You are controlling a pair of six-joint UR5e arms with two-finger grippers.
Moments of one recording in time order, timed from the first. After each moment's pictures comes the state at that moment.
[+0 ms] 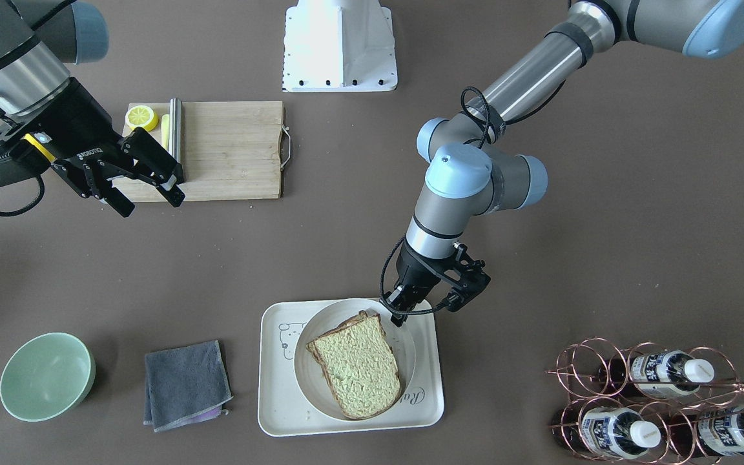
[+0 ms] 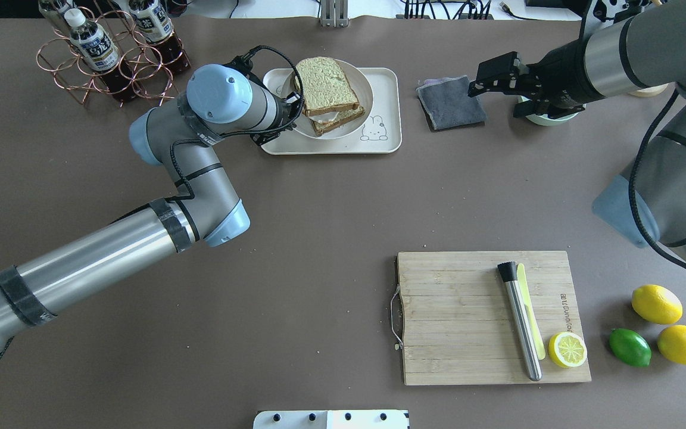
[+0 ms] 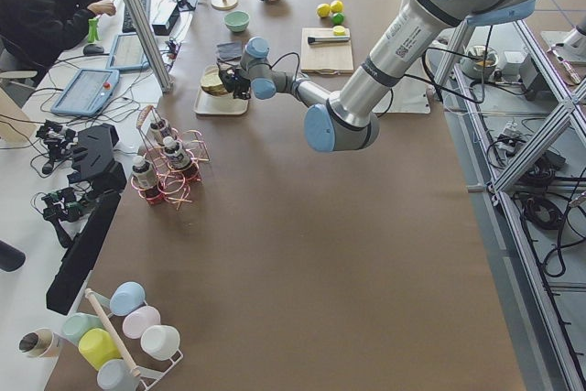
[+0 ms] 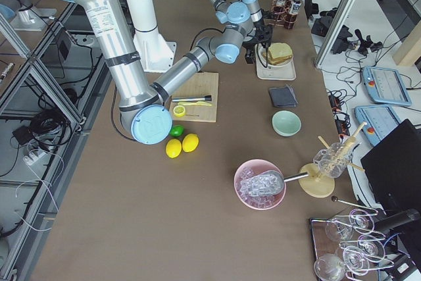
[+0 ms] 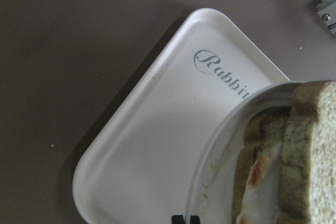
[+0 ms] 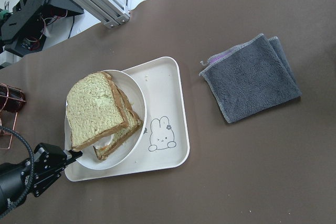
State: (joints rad) left arm -0.69 -2.43 -1.08 -2.28 -1.73 -1.85; right arm 0.95 -1.21 1.90 -1.10 2.11 1.32
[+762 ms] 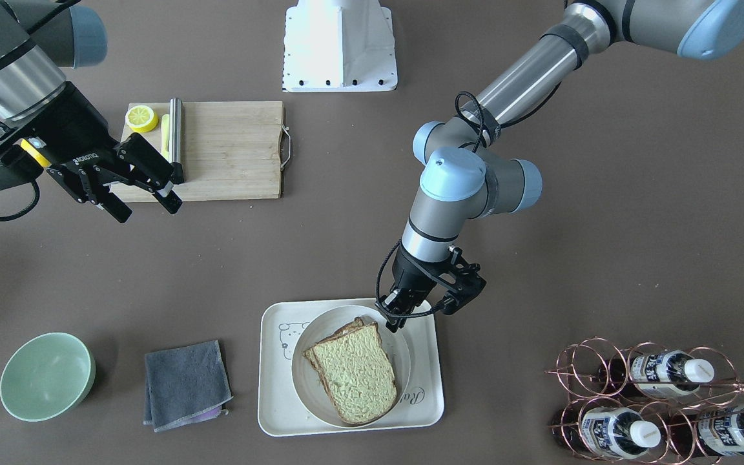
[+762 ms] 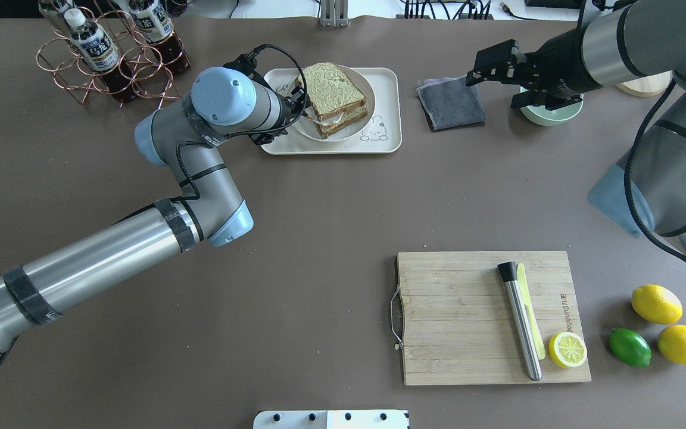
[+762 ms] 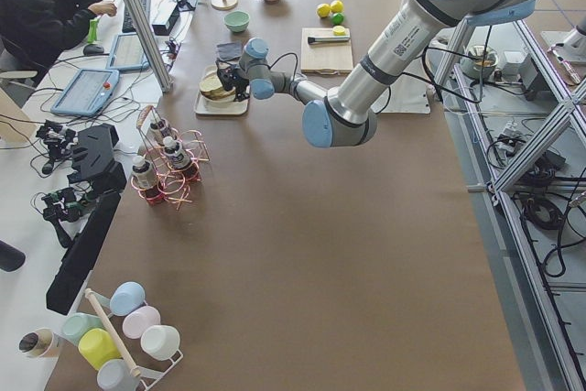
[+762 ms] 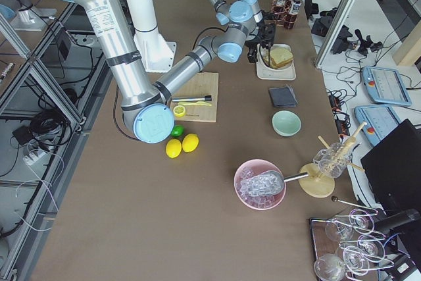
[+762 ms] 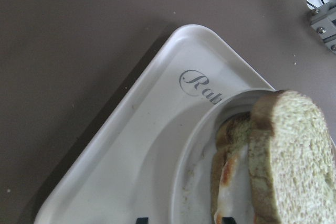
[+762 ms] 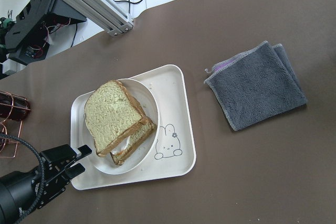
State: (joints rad) left arm -0.69 -2.43 -1.07 -2.31 -1.70 -1.83; right arm 0.96 -1.18 1.88 -1.10 2.11 1.34
